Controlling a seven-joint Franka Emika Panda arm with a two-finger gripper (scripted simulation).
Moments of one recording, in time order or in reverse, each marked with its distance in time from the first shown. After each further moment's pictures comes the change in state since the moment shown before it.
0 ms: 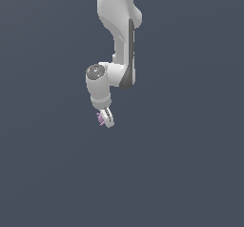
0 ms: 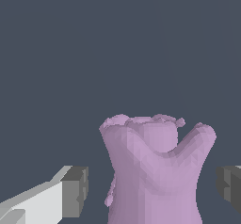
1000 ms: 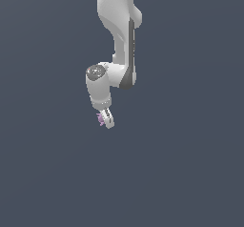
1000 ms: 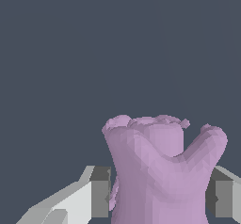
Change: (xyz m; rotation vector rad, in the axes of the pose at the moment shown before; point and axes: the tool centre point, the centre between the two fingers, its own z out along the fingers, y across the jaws) arm 0.002 -0.007 -0.003 0.002 0.001 0.001
